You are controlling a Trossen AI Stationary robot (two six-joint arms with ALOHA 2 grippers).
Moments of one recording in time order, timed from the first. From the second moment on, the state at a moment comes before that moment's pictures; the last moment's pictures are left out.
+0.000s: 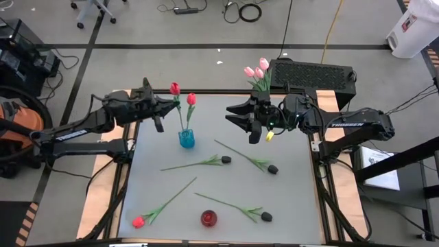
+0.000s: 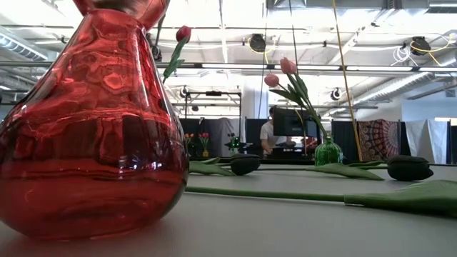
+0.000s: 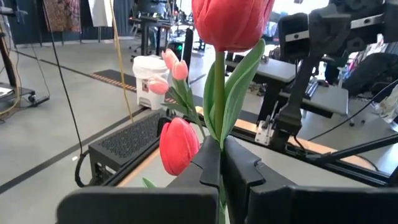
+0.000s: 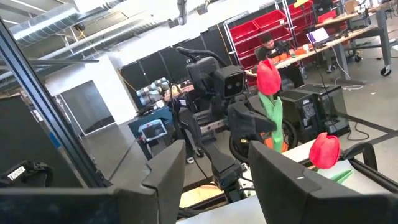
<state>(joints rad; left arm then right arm) 0.34 0.73 0.78 -0.11 0.01 -0.15 -0.01 1.30 1.23 0.17 0.08 0.43</state>
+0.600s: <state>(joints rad) 0.34 0.77 0.78 -0.12 0.00 -0.12 -0.01 1.30 1.23 0.14 0.08 0.43</state>
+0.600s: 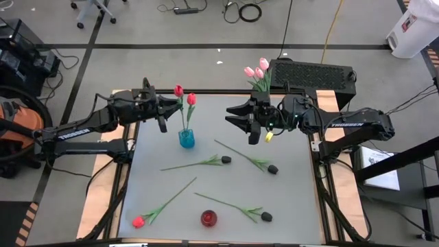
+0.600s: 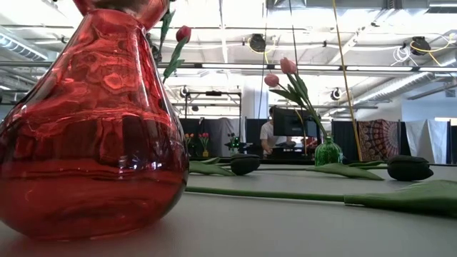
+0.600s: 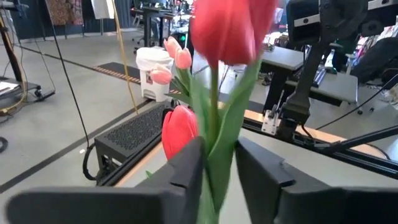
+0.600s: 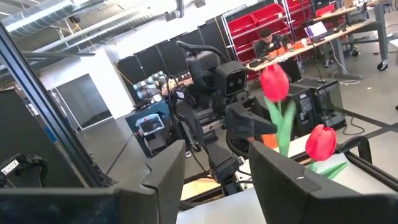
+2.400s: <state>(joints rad) 0.26 0.51 0.87 -1.07 0.43 -0.96 -0.03 1.30 1.23 0.06 0.08 0.33</state>
